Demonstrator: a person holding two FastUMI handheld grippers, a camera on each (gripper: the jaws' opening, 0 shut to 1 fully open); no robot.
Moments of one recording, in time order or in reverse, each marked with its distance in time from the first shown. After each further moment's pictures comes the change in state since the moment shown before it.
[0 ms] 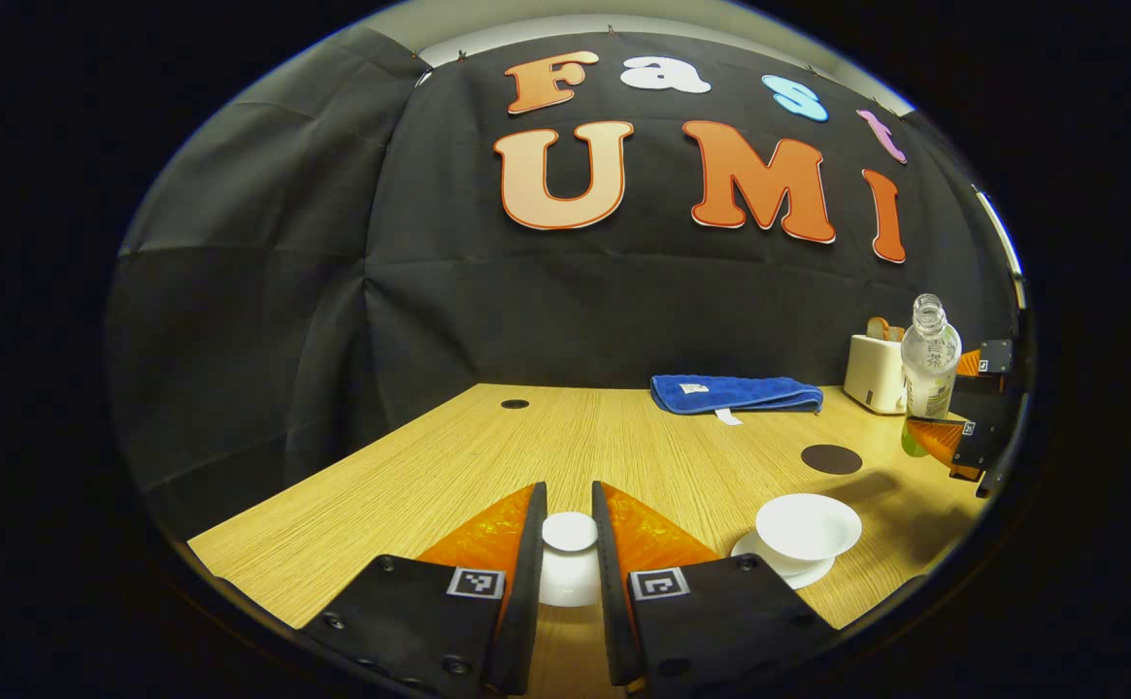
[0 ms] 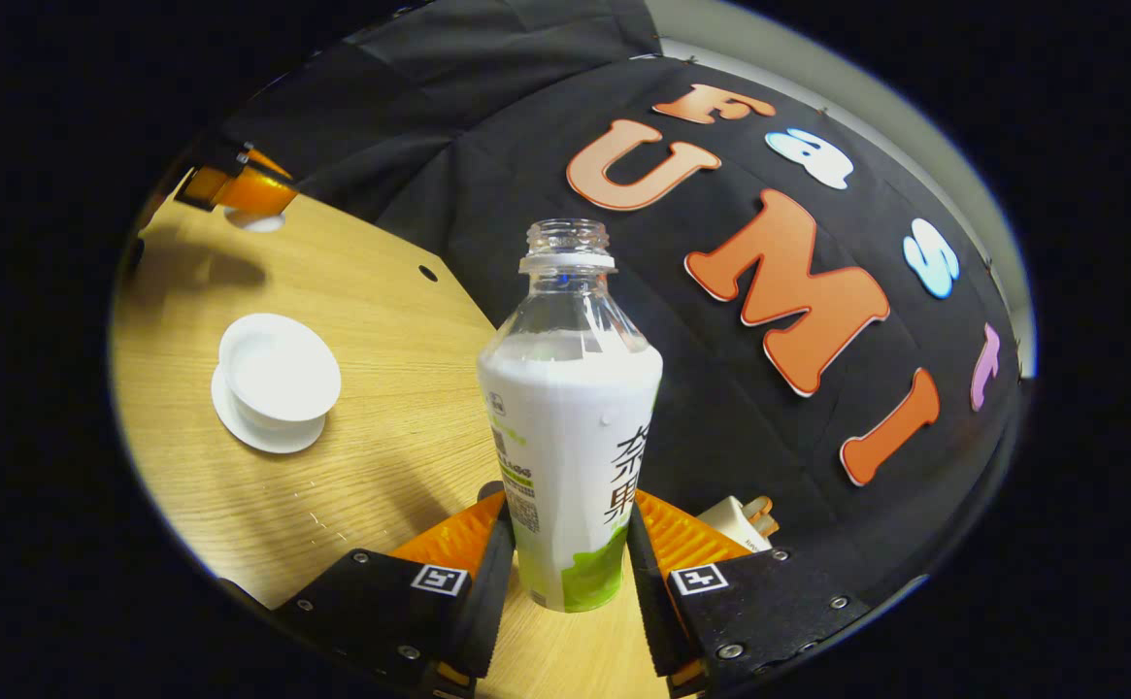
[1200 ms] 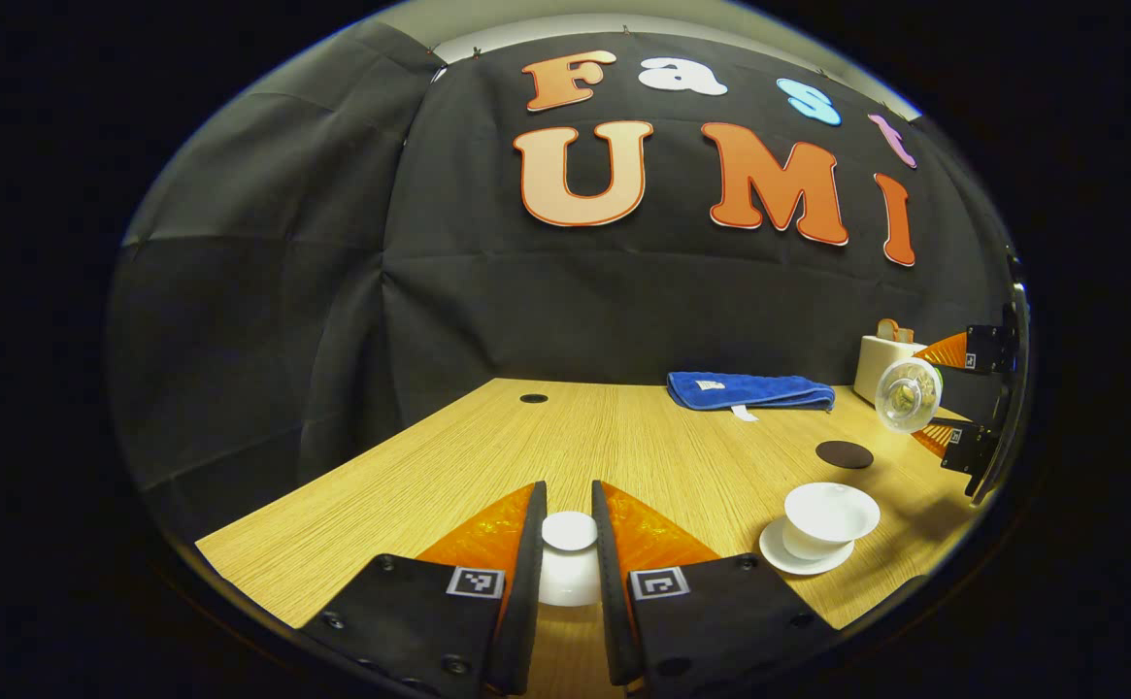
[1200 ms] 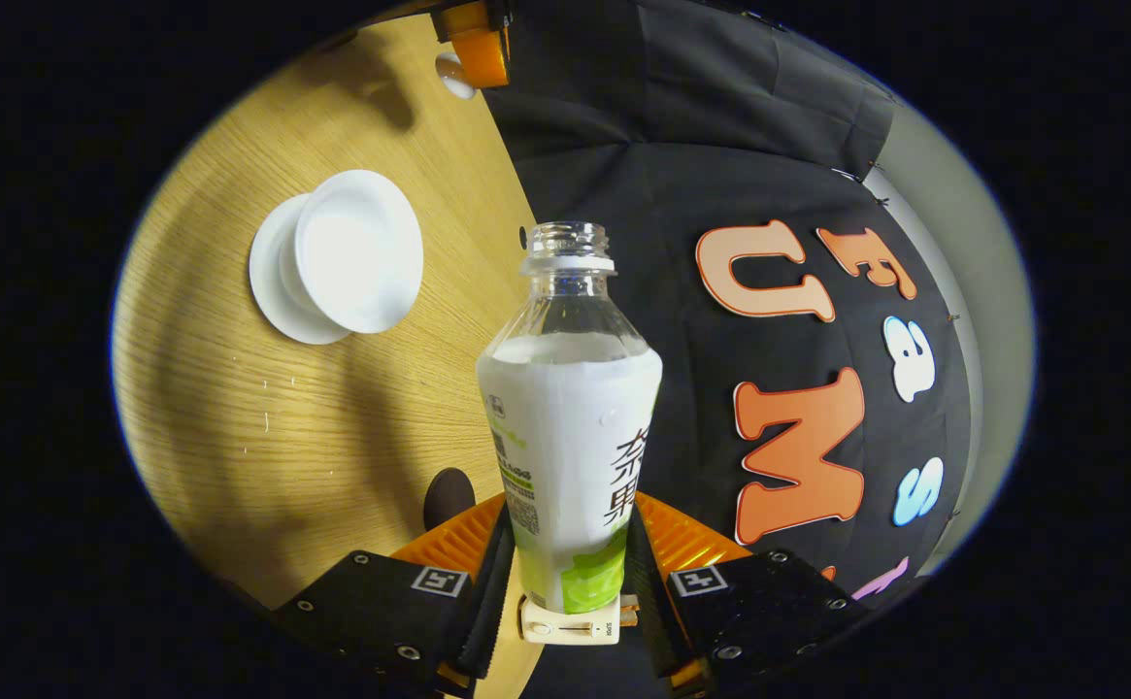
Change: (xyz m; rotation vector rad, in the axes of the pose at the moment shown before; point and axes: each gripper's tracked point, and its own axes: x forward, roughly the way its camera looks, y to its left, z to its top) left arm -0.008 0.027 -0.009 -0.016 0.014 0.019; right arm 0.020 0.016 0.027 -0.615 -0.108 0.018
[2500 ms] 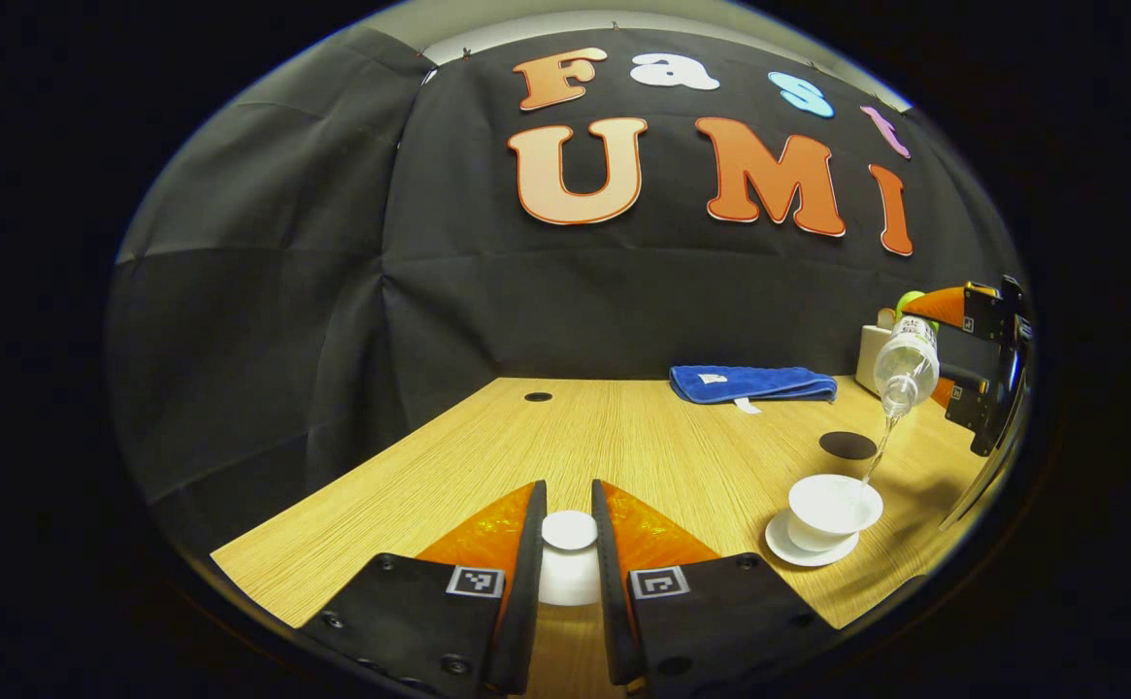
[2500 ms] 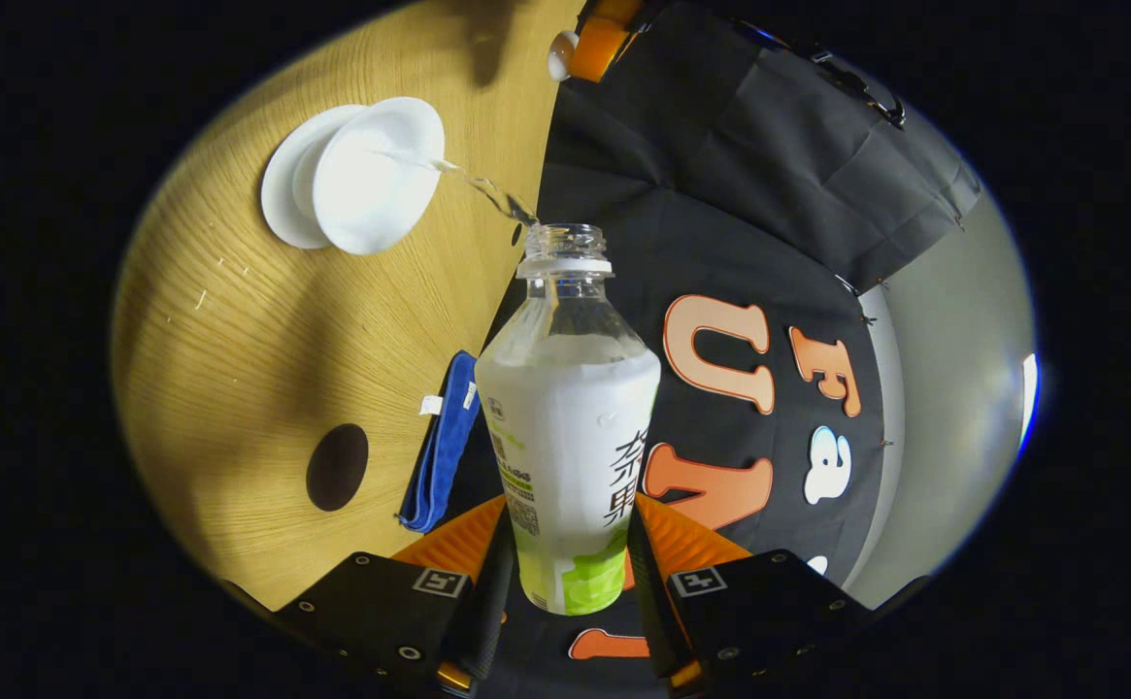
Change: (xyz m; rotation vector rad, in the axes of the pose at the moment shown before) left arm -0.002 0.004 0.005 0.030 0.006 0.002; right arm 0.005 -0.056 0.012 -0.364 -0.079 -0.206
